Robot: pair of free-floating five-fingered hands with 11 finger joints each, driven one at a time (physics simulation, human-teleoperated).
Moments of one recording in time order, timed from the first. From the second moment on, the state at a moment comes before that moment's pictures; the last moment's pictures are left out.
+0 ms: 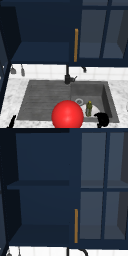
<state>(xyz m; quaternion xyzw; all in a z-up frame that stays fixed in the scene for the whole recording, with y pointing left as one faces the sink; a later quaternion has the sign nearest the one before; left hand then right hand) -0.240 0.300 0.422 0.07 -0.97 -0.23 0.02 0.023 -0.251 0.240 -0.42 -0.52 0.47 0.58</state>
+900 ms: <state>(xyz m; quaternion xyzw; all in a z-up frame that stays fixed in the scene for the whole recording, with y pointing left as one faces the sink) -0.219 0.265 0.438 0.07 -0.97 -0.25 0.02 0.023 -0.251 0.240 -0.42 -0.52 0.47 0.58</state>
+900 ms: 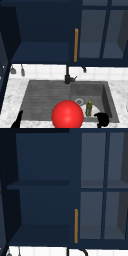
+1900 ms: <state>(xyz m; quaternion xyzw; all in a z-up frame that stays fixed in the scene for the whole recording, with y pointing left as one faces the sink) -0.228 0.268 0.482 0.06 -0.96 -0.27 0.01 0.023 -0.251 0.240 -0.42 -0.52 0.47 0.58</state>
